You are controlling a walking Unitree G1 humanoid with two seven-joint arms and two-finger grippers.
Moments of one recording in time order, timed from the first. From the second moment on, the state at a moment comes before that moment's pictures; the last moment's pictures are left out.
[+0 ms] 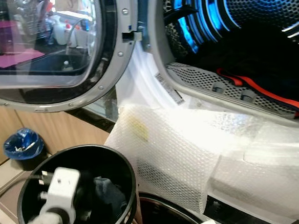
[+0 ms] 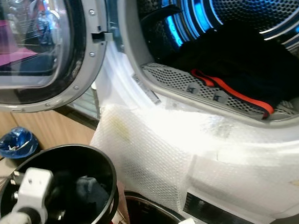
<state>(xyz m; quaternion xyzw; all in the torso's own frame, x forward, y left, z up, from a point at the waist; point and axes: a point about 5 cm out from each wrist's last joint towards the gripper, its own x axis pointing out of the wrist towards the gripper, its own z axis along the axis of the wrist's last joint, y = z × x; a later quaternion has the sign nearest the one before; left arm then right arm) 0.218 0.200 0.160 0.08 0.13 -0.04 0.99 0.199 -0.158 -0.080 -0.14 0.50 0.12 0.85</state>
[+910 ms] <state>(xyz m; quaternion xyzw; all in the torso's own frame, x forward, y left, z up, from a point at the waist) 0.228 0.111 0.243 0.16 0.03 -0.60 0.78 0.193 -0.161 -0.079 -0.19 0.48 0.29 0.80</state>
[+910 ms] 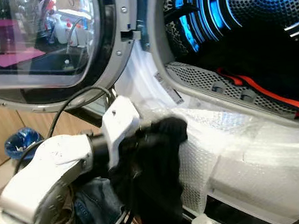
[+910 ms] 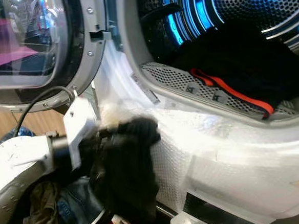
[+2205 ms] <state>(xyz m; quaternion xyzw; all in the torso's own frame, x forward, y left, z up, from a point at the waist) 0.157 0.148 0.230 -0.06 0.08 -0.68 0.73 0.185 -0.194 0.113 0.09 0.10 0.63 0.76</state>
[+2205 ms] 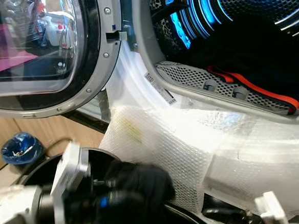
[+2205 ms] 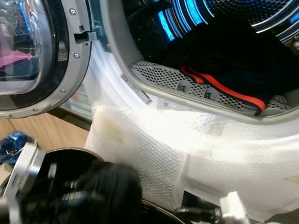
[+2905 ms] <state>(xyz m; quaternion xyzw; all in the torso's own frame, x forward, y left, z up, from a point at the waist) 0.164 0.141 0.230 -0.09 0.13 -0.72 0.68 0.218 -0.151 0.103 0.08 0.11 0.70 0.70</state>
